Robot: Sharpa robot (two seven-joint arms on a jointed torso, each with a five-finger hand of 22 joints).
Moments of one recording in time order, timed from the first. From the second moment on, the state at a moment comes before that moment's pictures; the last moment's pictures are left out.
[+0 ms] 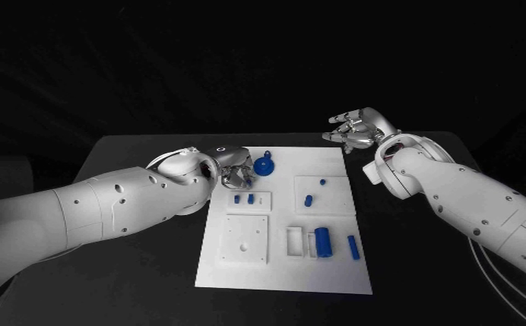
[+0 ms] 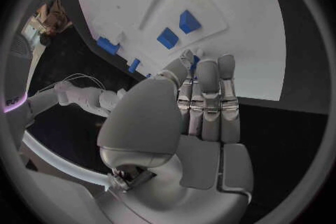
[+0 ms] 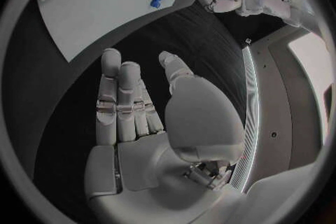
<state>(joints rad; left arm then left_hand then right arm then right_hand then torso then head) 1.26 -0.61 -0.19 1.26 -1.44 -0.24 -0.06 1.46 -0.03 0.28 -0.13 0.08 1.23 0.08 0.06 0.07 1.32 0.04 0.05 0.06 1.38 -0.06 1.05 0.35 0.07 1.25 -0.07 0.34 1.31 0.91 -0.68 0.48 1.23 -1.23 -0.35 -0.08 1.32 -0.16 0.08 0.02 0.46 0.90 0.14 0.06 0.06 1.18 0.06 0.22 0.07 1.35 -0.03 0.86 0.77 0.13 1.47 -0.05 0.13 1.30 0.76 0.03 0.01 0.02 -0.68</state>
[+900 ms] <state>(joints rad) 1.26 -0.61 -0.19 1.25 -1.46 -0.21 -0.08 1.45 -0.03 0.28 -0.13 0.08 1.23 0.09 0.06 0.07 1.33 0.03 0.06 0.06 1.38 -0.06 1.05 0.35 0.07 1.25 -0.07 0.34 1.31 0.91 -0.68 0.48 1.23 -1.23 -0.35 -0.08 1.32 -0.16 0.08 0.02 0.46 0.90 0.14 0.06 0.06 1.18 0.06 0.22 0.07 1.35 -0.03 0.86 0.77 0.13 1.47 -0.05 0.13 1.30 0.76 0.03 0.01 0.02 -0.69</state>
